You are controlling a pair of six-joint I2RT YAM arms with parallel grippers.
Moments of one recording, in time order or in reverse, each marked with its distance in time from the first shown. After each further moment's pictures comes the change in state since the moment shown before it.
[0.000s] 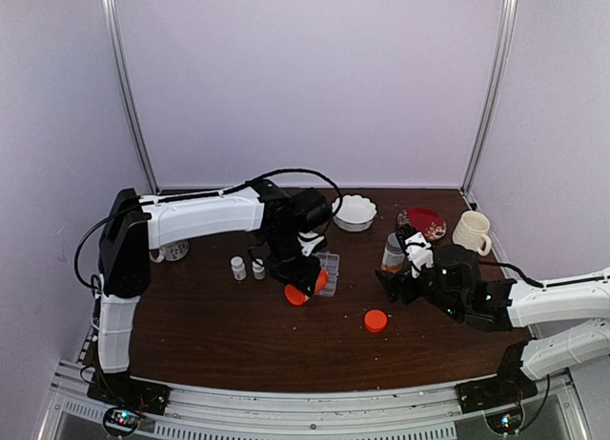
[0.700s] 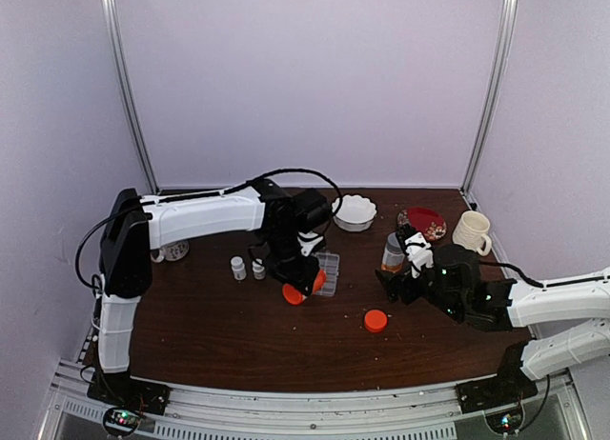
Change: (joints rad) left arm 0.000 0.003 0.006 -0.013 -0.014 0.015; right arm 0.000 0.000 0.000 -0.003 0.000 0.000
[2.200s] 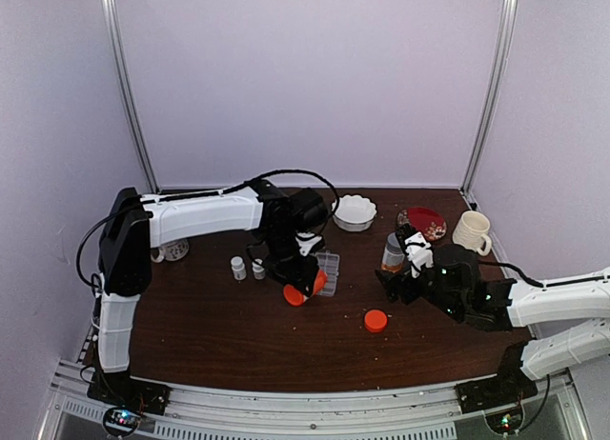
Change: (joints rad) left arm 0.018 0.002 -0.017 0.018 0.051 -0.004; right arm 0.000 0.001 0.002 0.000 0.000 0.000
